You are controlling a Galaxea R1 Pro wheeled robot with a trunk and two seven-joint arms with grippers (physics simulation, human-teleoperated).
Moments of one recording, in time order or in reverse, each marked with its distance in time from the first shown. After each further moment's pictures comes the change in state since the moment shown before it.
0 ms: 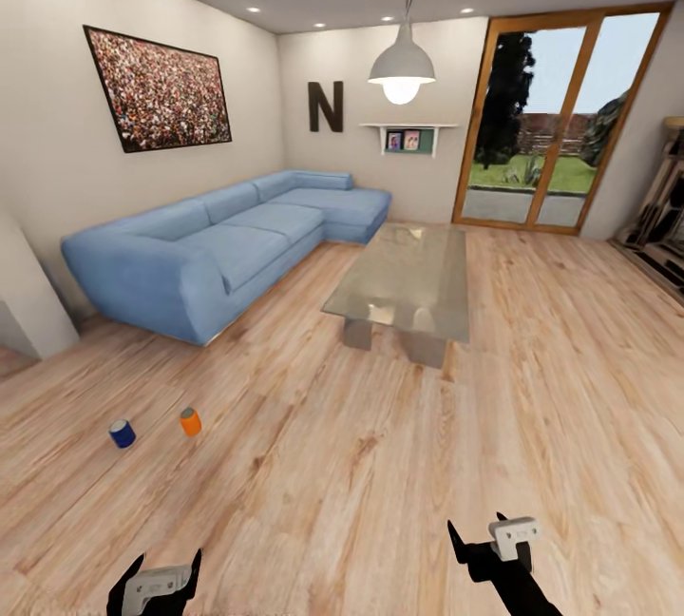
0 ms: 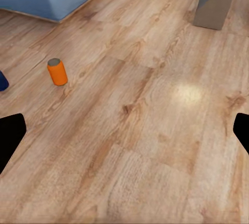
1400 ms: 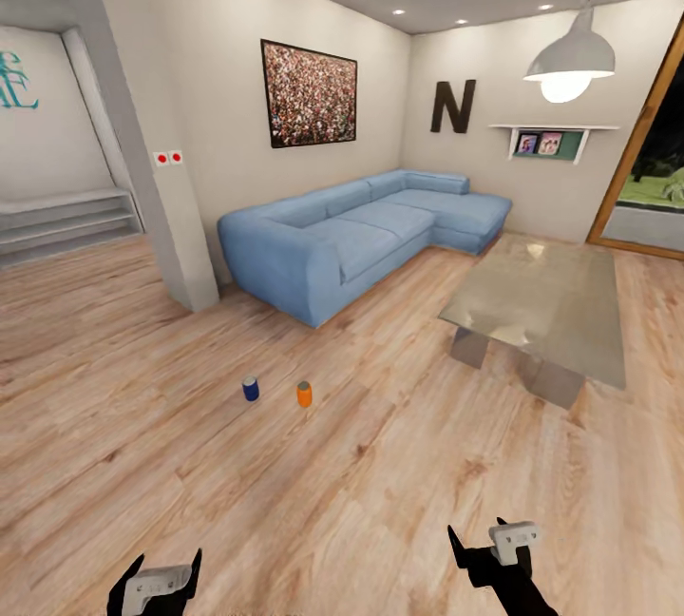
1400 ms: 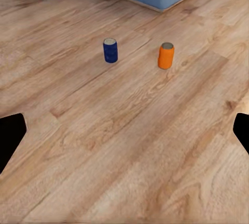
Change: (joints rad) left arm -0.001 0.000 0.000 0.000 -0.003 0.002 0.000; right arm 0.000 0.000 0.002 0.020 0.000 -0.002 -0.002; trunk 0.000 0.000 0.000
